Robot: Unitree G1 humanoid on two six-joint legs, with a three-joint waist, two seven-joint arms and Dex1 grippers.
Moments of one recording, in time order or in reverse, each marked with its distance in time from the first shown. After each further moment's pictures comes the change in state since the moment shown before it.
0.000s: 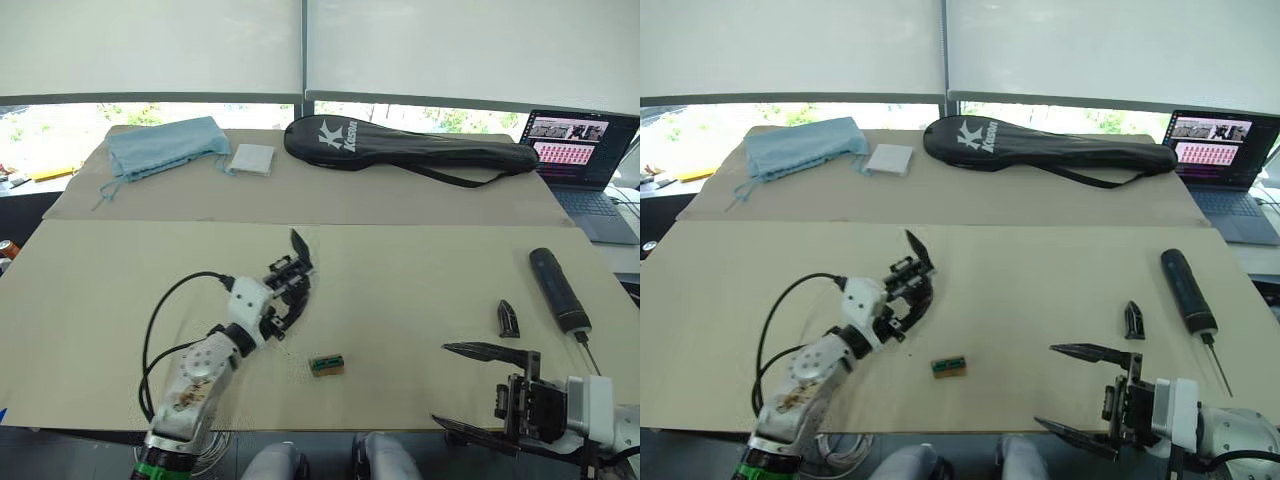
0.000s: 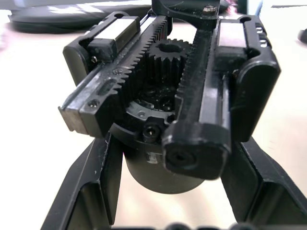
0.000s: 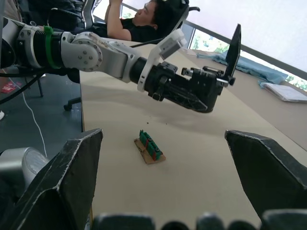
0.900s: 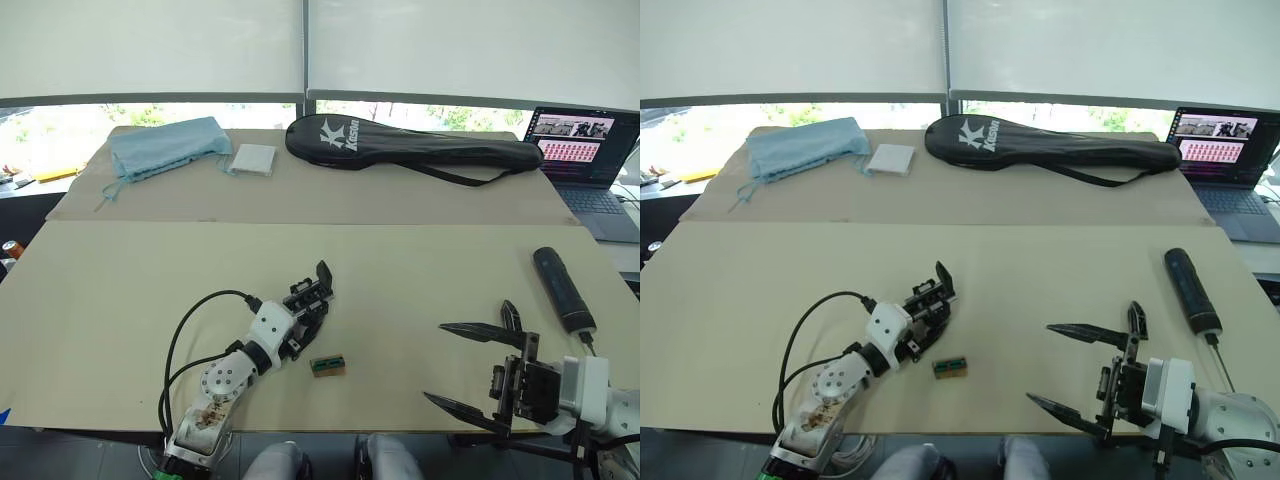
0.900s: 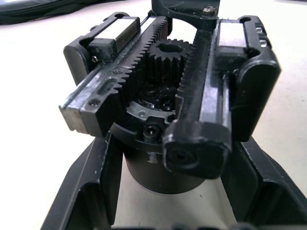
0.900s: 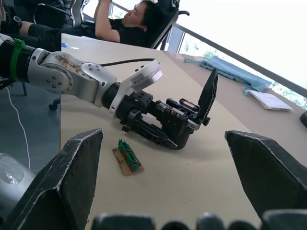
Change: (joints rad) left arm 0.072 -0.034 -0.062 0.077 0.095 -0.124 -0.010; right arm -0.064 -0.041 0.007 -0.042 -0.007 0.049 -0.089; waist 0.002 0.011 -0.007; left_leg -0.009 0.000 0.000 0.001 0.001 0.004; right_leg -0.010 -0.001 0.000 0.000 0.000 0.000
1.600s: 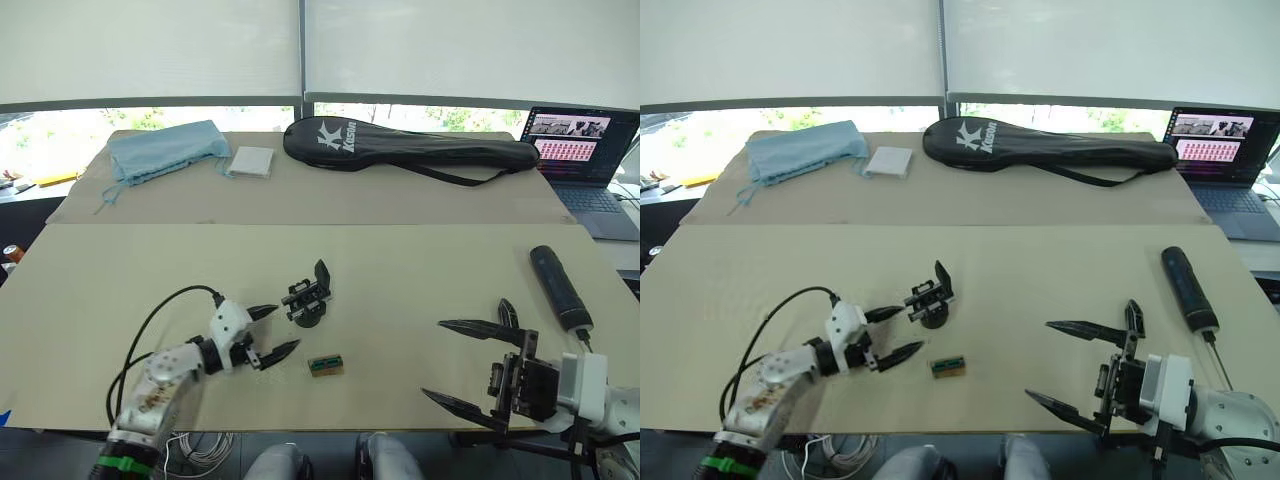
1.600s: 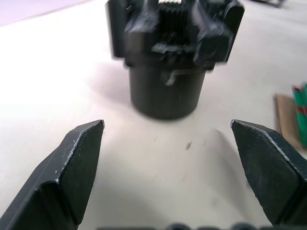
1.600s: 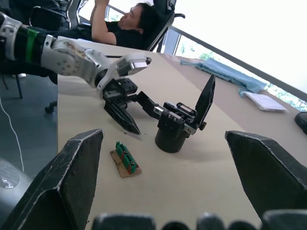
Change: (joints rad) left arm -0.121 0.290 0.142 0.235 -0.292 -0.048 -0.574; right arm -0.008 -0.002 0.007 -0.012 -0.001 0.021 -0.026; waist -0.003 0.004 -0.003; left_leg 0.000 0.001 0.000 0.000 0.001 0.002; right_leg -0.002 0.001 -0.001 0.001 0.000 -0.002
